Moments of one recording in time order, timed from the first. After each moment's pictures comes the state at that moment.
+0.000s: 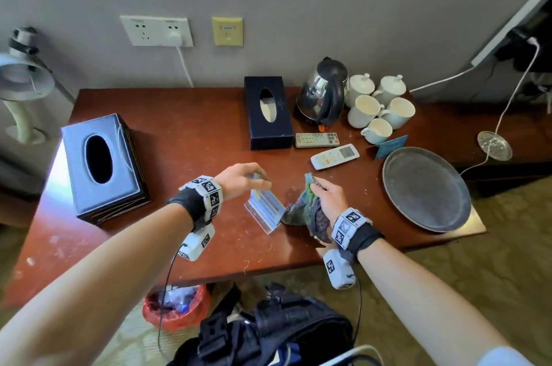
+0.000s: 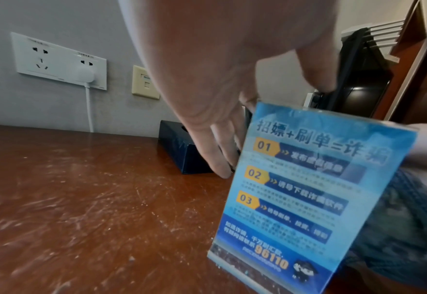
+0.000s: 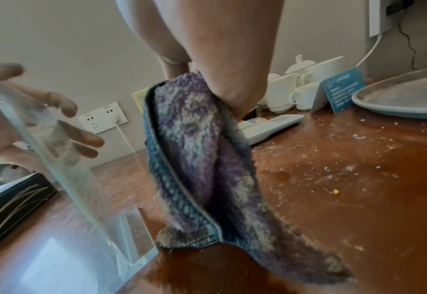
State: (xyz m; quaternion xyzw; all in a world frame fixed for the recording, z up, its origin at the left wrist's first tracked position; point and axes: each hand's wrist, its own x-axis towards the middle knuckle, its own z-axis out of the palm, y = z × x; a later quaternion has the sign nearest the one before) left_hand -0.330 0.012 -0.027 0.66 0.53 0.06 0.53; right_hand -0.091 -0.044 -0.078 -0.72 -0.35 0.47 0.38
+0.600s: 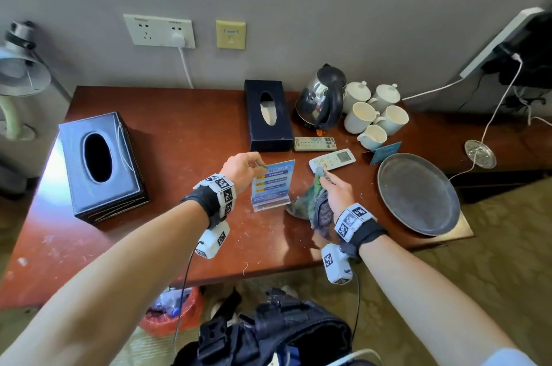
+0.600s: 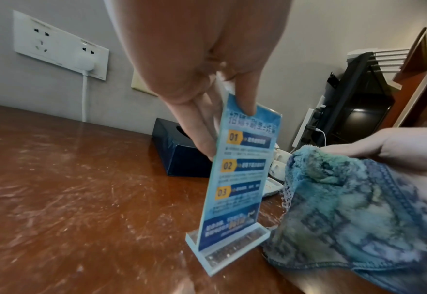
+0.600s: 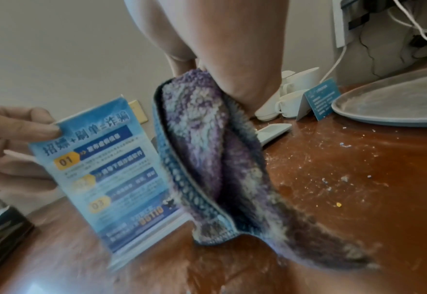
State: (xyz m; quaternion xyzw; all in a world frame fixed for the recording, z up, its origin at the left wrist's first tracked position) left_hand -0.323 0.025 -0.039 0.64 0.58 0.19 0.46; right_hand -0.087 -0.034 -0.067 -0.72 -0.27 0.45 0.45
